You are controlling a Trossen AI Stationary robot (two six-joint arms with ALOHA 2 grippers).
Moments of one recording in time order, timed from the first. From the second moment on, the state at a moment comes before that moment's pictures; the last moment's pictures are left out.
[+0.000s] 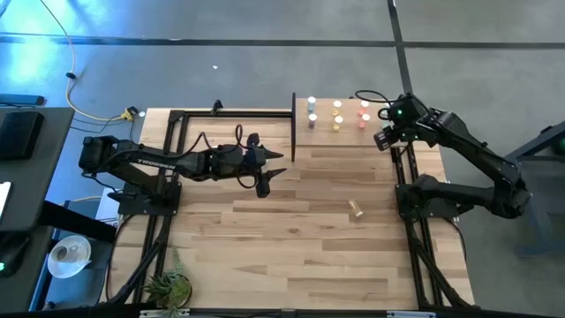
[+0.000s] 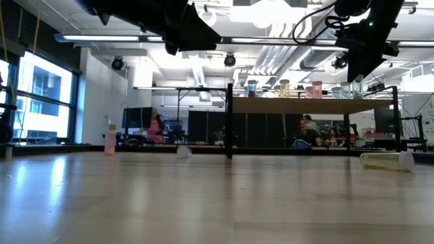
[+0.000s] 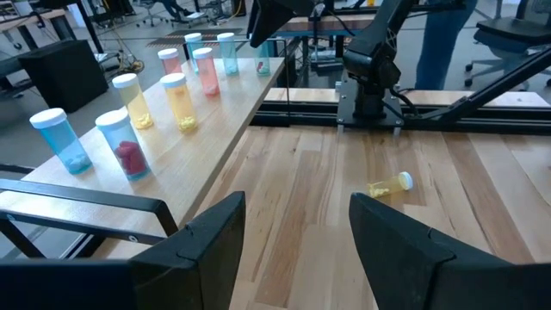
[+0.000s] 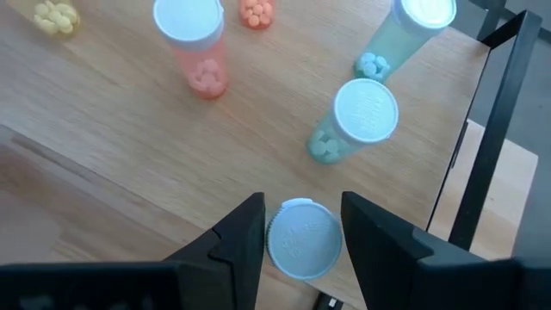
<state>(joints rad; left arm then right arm) 0.16 1.37 0.80 0.30 -0.22 0.05 -0.79 0.92 0.99 -1.11 0.23 0.20</state>
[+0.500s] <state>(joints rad) 0.16 1.37 0.80 0.30 -0.22 0.05 -0.79 0.91 1.05 -1.12 0.23 0.20</state>
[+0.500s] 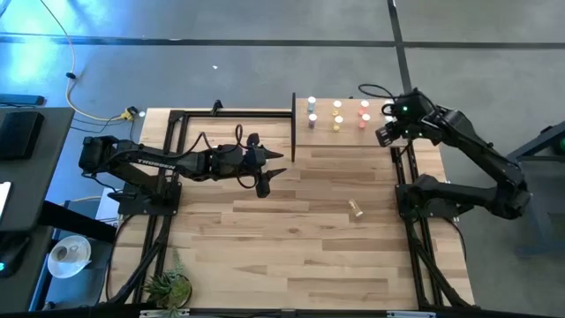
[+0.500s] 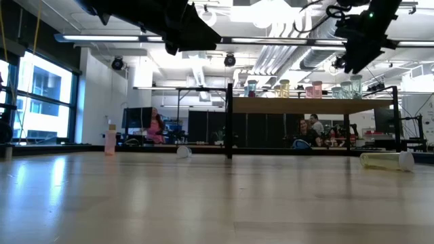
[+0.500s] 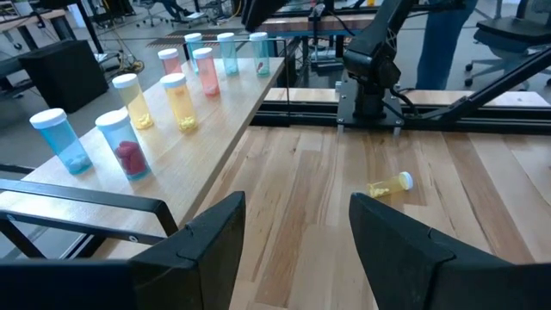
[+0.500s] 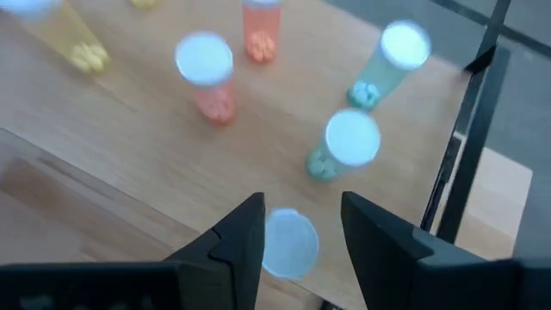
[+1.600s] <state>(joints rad) 0.16 1.25 0.80 -0.24 -0.42 -0.22 -0.47 0.52 0.80 -0.96 -0.02 0.36</state>
